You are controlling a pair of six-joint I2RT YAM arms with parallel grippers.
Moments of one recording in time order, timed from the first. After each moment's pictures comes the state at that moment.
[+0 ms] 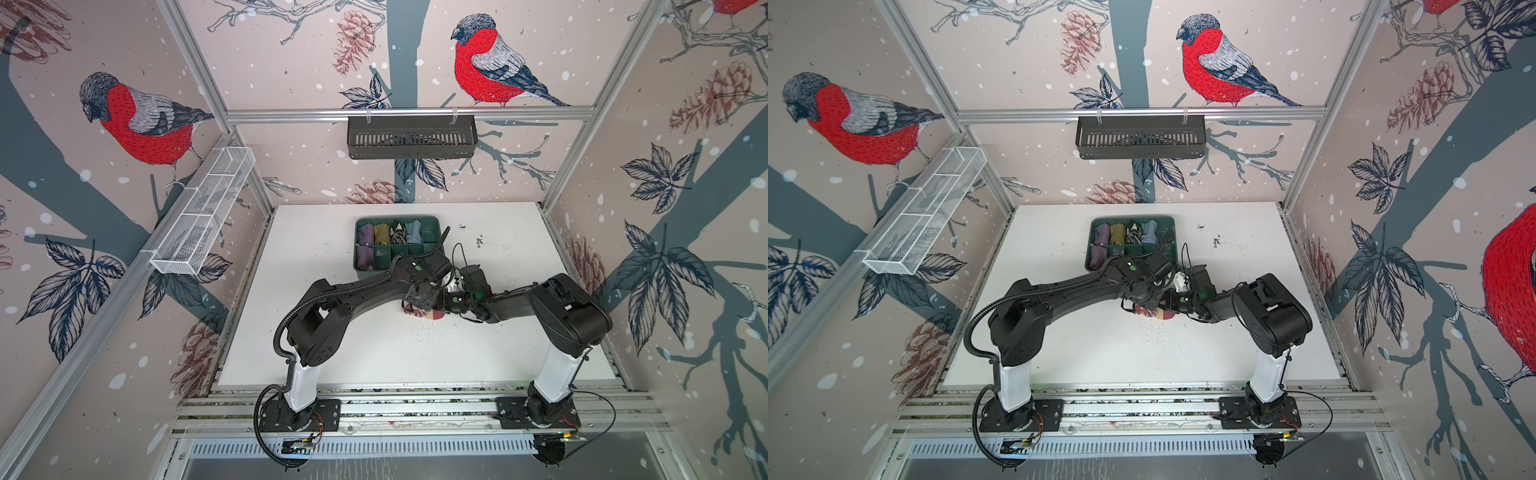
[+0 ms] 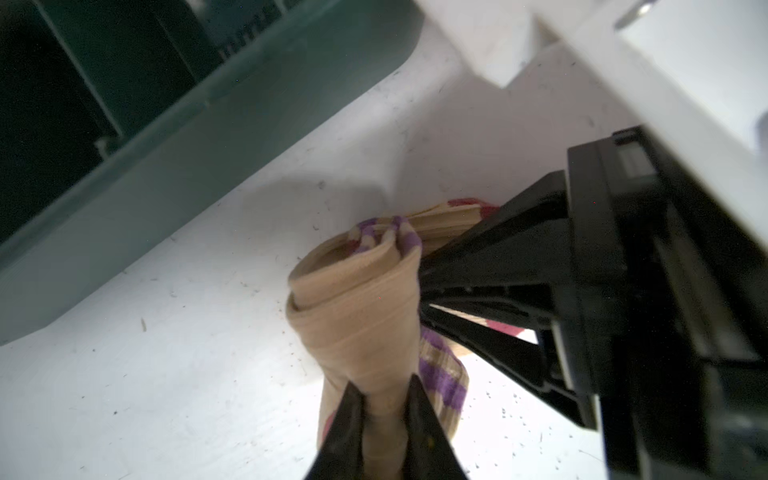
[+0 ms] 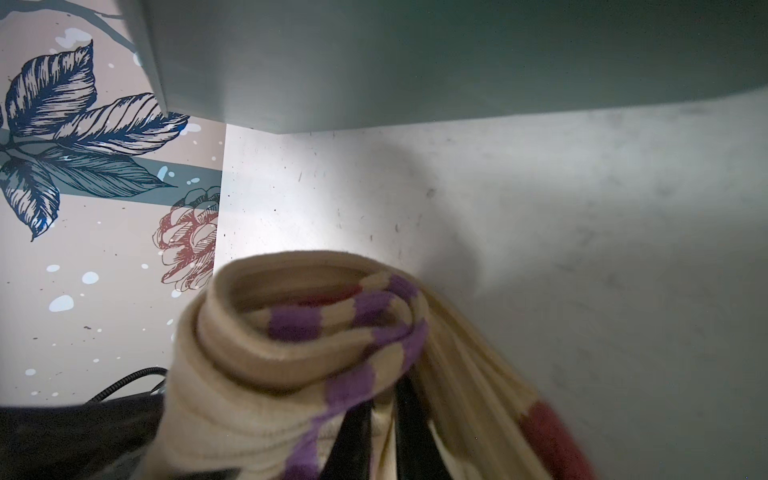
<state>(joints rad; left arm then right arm) -0.91 1.95 1.52 -0.83 -0.13 -0.34 0.49 1.82 0.65 0.45 -0.70 0.65</state>
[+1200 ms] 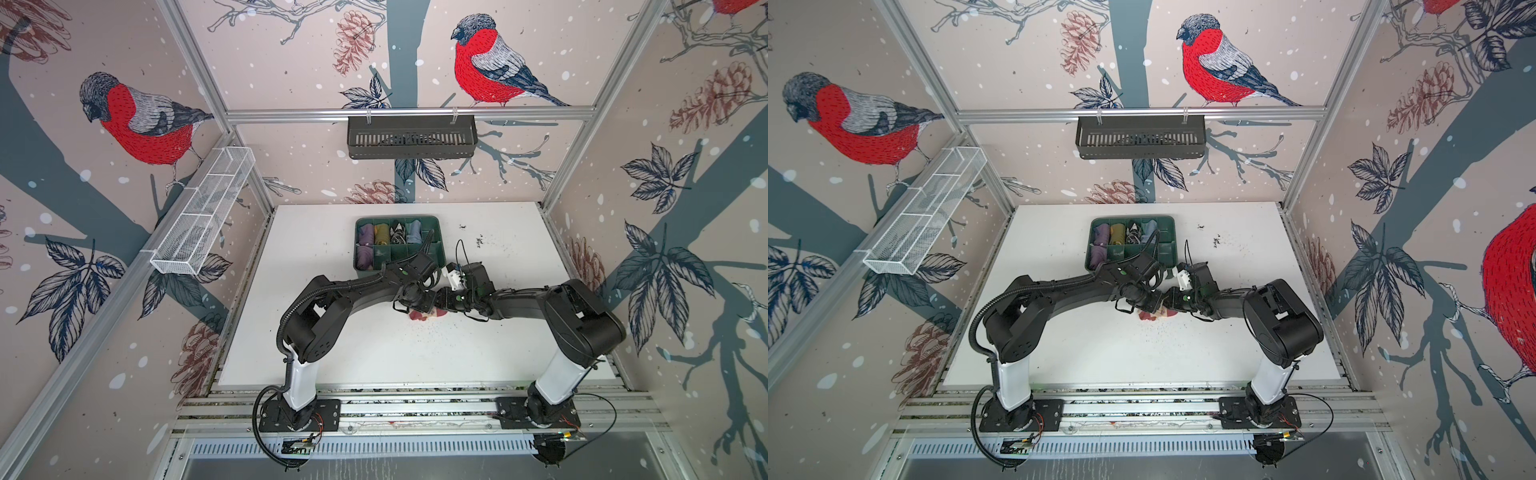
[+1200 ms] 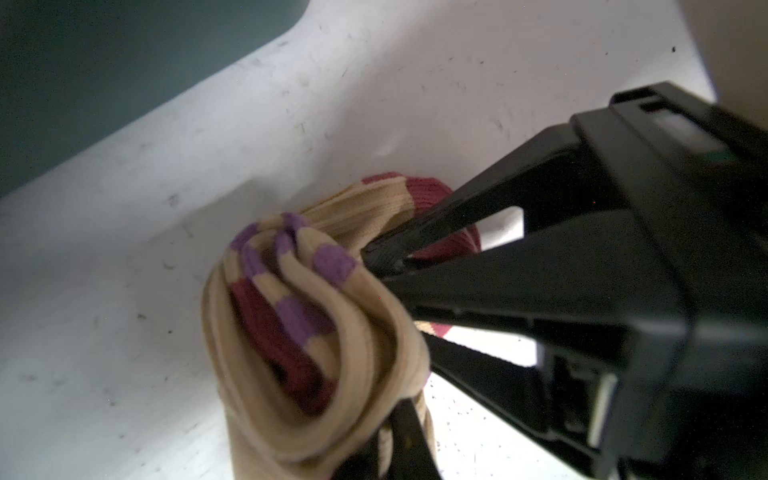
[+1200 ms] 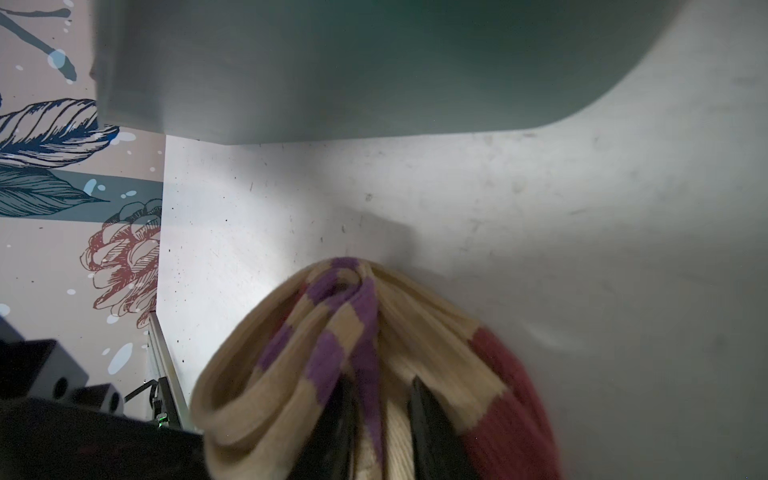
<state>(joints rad) -0.82 1.94 1.33 -0.52 0.21 -0.34 0.48 1.73 0.68 0.23 -0.57 0.58</state>
